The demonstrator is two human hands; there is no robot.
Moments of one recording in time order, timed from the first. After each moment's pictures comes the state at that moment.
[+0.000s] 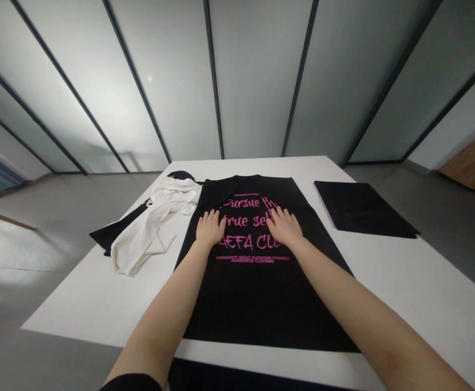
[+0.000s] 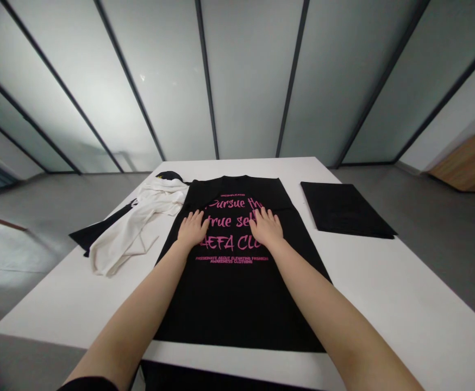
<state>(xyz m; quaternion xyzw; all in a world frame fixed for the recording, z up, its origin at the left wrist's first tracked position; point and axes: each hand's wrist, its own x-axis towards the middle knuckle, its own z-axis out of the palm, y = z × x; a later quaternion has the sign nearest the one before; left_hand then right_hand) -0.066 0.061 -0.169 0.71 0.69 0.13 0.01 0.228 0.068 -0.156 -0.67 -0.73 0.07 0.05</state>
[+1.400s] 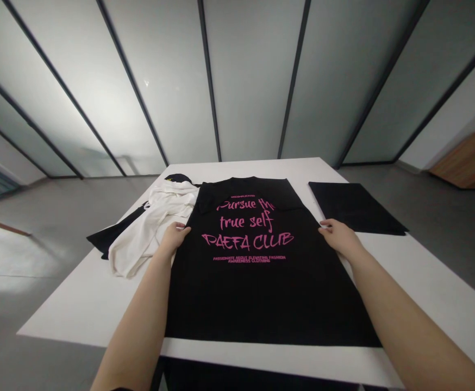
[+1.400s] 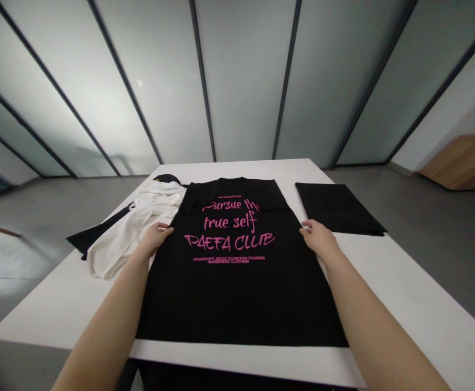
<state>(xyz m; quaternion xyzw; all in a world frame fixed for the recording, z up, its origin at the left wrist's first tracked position) -0.170 0.029 -0.140 0.46 0.77 0.32 0.31 0.398 0.036 -0.163 -0.79 -0.58 0.11 0.18</state>
